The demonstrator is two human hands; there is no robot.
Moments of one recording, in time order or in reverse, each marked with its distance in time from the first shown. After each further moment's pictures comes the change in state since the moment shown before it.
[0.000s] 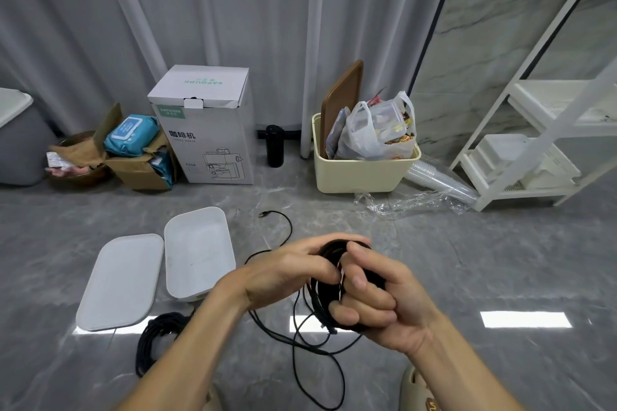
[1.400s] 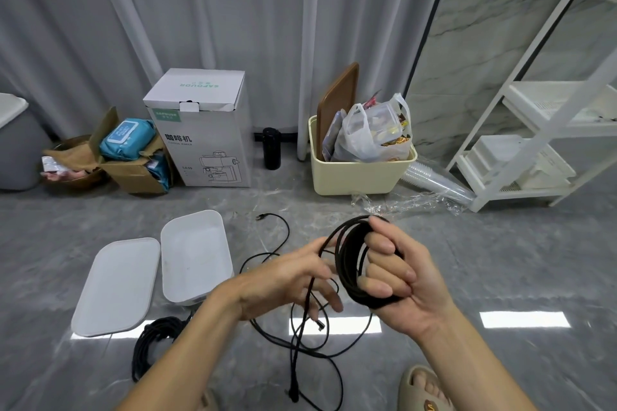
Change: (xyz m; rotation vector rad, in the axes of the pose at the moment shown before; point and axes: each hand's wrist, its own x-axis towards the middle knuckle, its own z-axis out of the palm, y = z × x) left_hand 0.004 -0.012 0.000 -0.122 -0.016 -0.114; right_hand -0.005 -0.022 -0.005 0.283 0.295 -0.157
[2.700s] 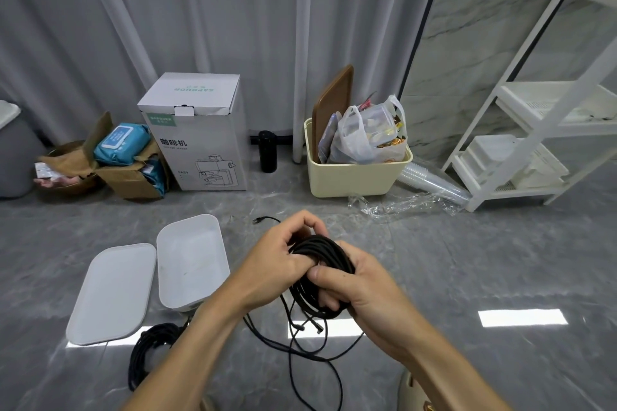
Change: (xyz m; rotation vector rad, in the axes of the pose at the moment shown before) left_hand 0.002 0.010 0.001 0.379 0.458 0.344; right_hand 0.002 0.032 0.014 -0.902 0.183 -0.167
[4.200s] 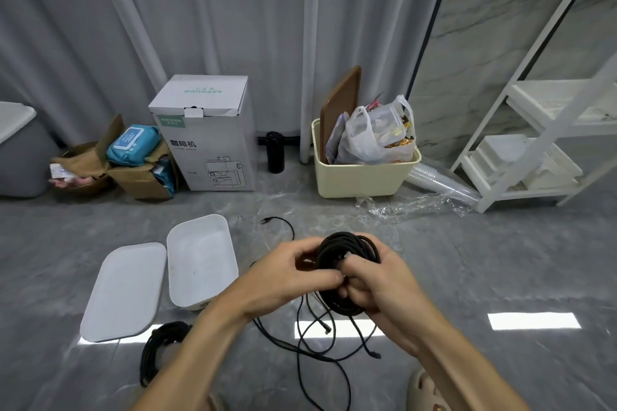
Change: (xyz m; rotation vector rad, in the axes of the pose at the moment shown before) left_hand -0.012 -0.001 -0.008 -0.099 -0.217 -0.133; right_hand 0.002 -0.007 -0.001 0.176 0.175 0.101
